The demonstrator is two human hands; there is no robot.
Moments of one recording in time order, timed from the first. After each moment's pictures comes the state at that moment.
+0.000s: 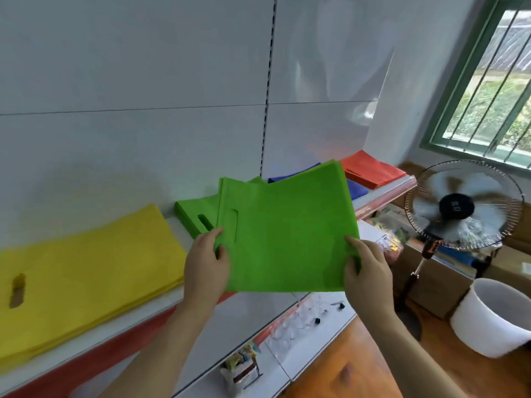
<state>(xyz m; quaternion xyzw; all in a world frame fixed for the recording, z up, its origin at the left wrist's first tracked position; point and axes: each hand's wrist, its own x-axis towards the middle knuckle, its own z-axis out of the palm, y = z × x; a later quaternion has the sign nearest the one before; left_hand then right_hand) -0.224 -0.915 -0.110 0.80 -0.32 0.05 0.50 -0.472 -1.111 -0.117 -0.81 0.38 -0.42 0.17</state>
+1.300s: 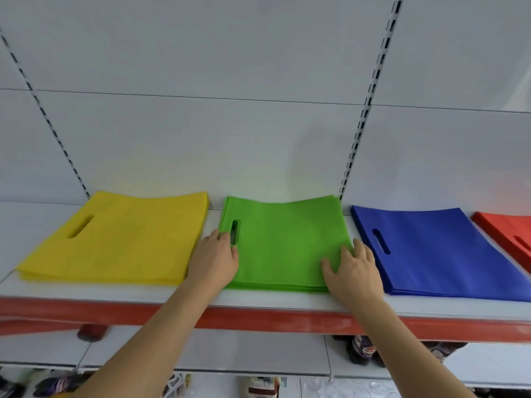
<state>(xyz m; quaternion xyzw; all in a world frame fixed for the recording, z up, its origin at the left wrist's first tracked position) -0.168 -0.994 -0.129 0.99 -0.09 0.06 0.12 -0.253 -1.286 -0.138 -0.98 0.18 -0.06 0.08</state>
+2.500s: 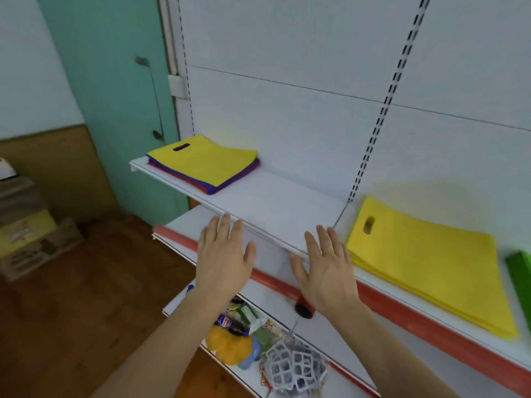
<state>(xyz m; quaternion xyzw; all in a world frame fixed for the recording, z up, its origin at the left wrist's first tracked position) -0.297 -0.458 -0.112 0.97 0.15 0.18 0.08 -0.239 -0.674 -0.114 -0.96 -0.23 -0.14 0.11</state>
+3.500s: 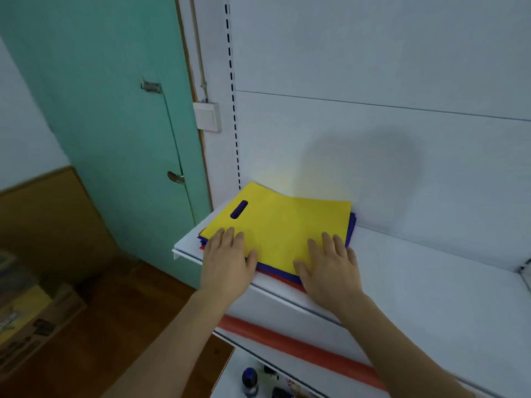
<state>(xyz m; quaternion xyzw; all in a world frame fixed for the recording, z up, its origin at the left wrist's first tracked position) -0.071 -0.082 -0.129 0.99 0.10 0.12 0.06 -0.032 -0.314 -0.129 -0.99 -0.14 -0.04 0.05</state>
